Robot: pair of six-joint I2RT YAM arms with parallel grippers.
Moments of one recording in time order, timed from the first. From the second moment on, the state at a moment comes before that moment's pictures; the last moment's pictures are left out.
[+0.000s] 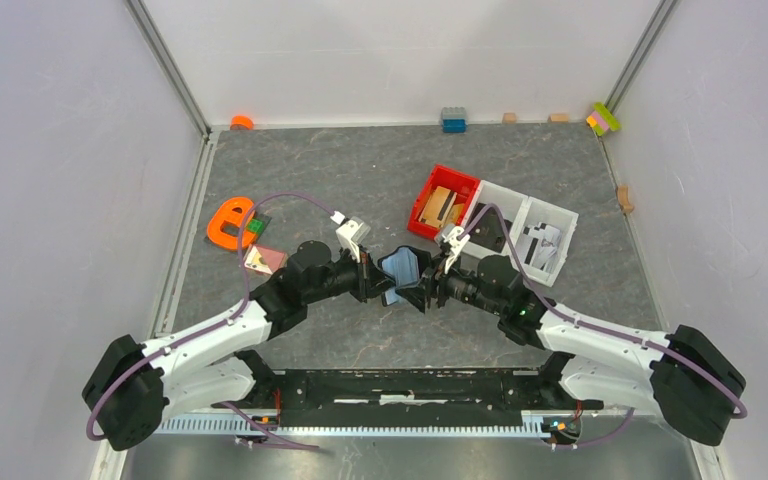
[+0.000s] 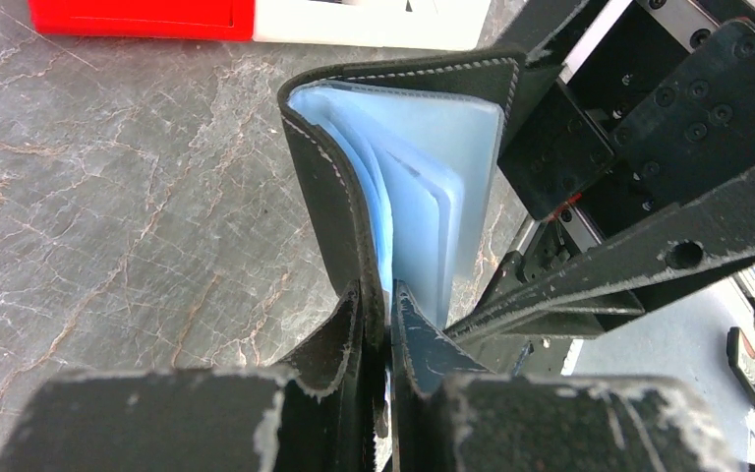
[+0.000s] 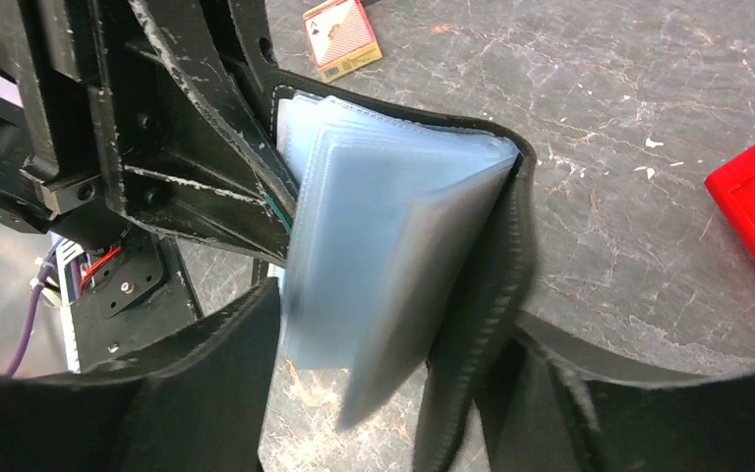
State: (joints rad) left arm -0.79 1.02 0.50 0.22 0.29 -0.51; right arm 0.87 1.06 0.40 0.49 -0.21 0.28
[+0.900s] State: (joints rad) left arm -0.79 0.94 0.50 0.22 0.27 -0.51; right arm 0.88 0.99 0.40 0.44 -0.09 0.25
